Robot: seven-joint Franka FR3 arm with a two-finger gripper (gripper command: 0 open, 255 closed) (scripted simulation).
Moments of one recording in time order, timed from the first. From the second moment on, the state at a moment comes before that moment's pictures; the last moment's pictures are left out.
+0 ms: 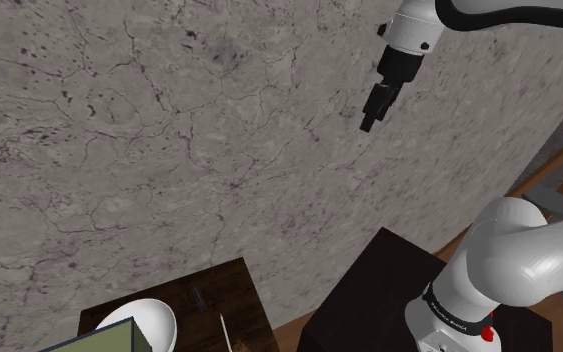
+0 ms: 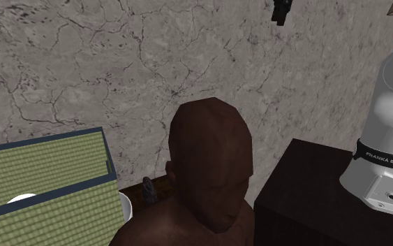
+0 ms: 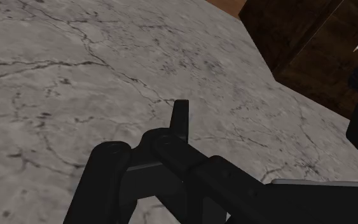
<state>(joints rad) 0.01 -0.82 -0.06 -2.34 -0.02 1.65 -0.13</state>
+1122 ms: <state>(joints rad) 0.07 -0.55 0.21 -2.44 0.11 1.96 0.21</state>
